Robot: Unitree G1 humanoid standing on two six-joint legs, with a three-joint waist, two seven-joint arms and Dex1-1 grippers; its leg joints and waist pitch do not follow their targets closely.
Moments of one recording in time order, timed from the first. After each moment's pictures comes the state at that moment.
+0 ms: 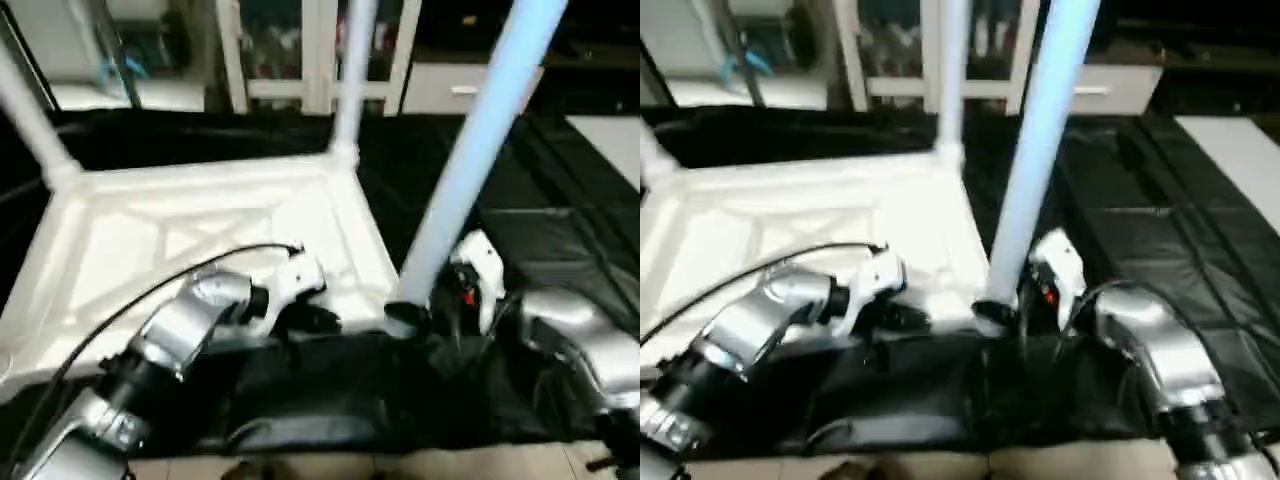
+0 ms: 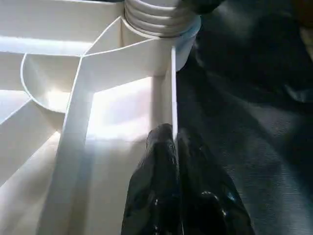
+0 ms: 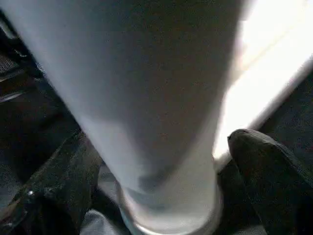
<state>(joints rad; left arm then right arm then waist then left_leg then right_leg) -0.51 0.40 -0.44 0.24 -0.09 0.41 -1.12 -0.28 -0.57 0.15 0.10 0.38 0.45 0.95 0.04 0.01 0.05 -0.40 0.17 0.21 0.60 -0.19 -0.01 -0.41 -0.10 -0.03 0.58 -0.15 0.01</state>
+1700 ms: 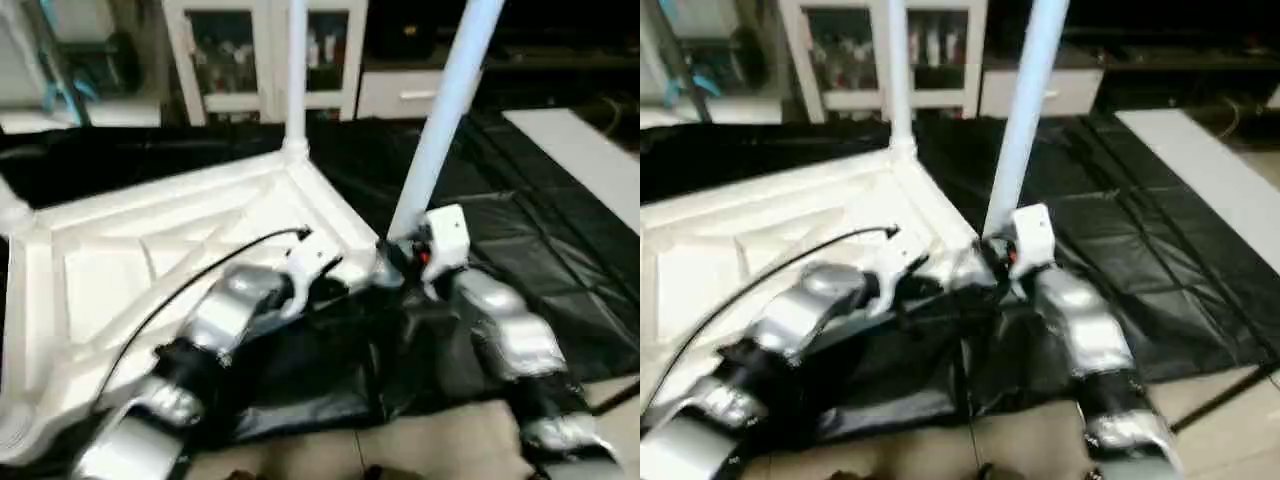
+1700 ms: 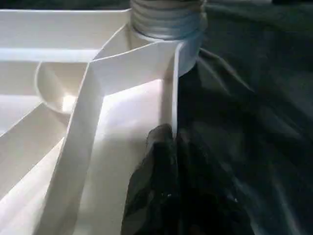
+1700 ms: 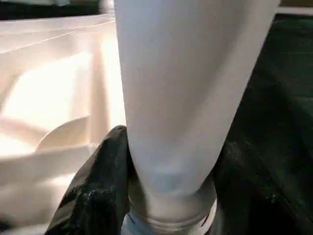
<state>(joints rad) -0.66 0.10 -0.34 0.58 0.03 0.43 -0.61 -0.53 -0.12 0.03 0.55 0.15 0.25 0.16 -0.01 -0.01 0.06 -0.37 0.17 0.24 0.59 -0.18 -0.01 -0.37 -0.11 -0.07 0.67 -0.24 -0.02</state>
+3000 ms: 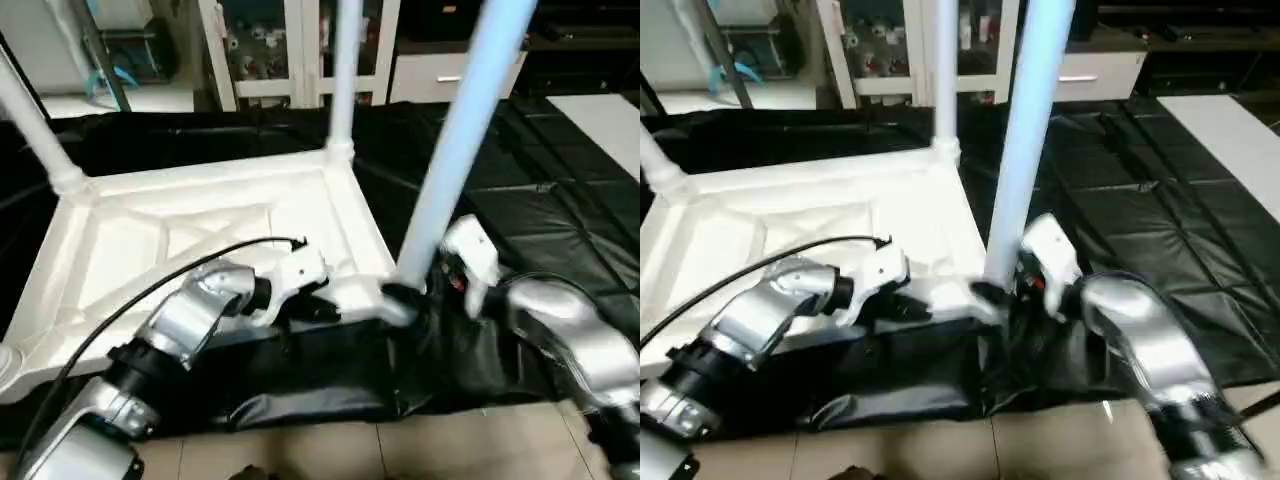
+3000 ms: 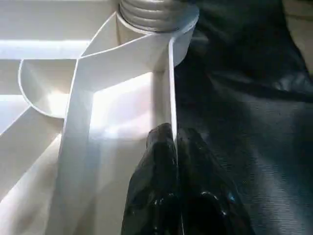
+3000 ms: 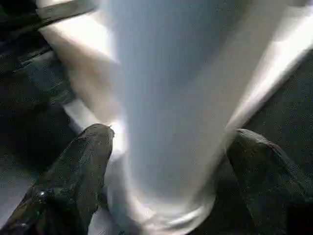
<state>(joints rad) -0.56 0.40 -0.44 0.31 -0.05 0.35 -1.13 -0.26 -0.60 0.18 0.00 0.32 0.42 0.87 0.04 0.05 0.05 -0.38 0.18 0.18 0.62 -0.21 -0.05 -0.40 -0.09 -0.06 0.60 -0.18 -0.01</state>
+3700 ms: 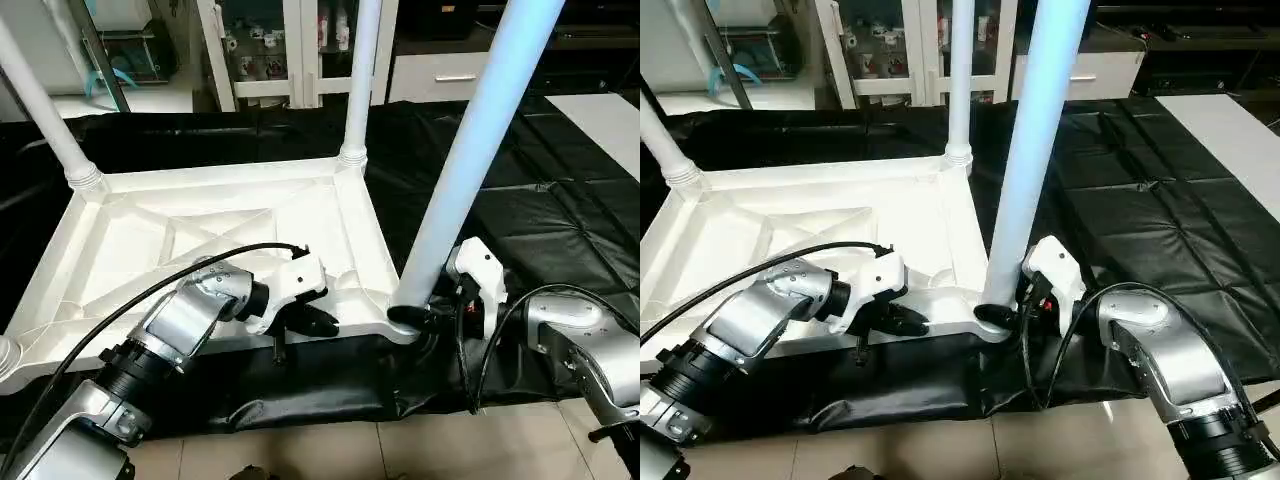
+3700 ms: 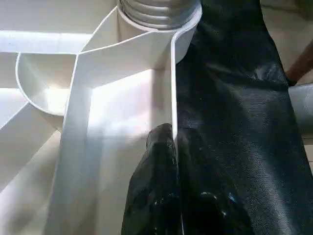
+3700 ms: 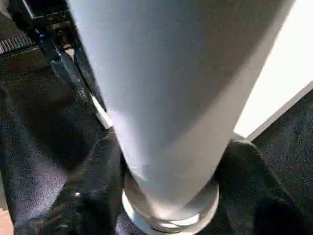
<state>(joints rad) -0.54 0.42 -0.46 0.26 -0.05 0.39 -1.18 -0.25 -0.60 0.17 -0.03 0.34 0.47 0.93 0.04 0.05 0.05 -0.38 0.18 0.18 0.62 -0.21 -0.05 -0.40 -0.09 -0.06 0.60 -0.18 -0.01</state>
